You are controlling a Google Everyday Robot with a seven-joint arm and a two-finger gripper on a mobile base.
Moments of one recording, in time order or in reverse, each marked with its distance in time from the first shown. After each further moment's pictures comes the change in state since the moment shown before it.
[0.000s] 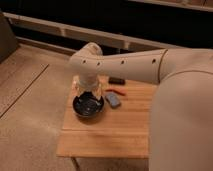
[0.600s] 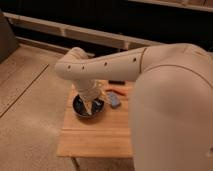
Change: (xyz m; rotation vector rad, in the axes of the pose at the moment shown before) arm 0.046 -0.062 -0.012 0.451 0.244 -0.422
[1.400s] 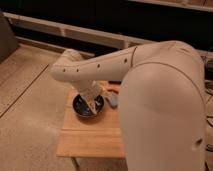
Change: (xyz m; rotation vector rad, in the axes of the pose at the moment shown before) arm -0.009 -0.006 -0.002 0.032 -0.019 -0.140
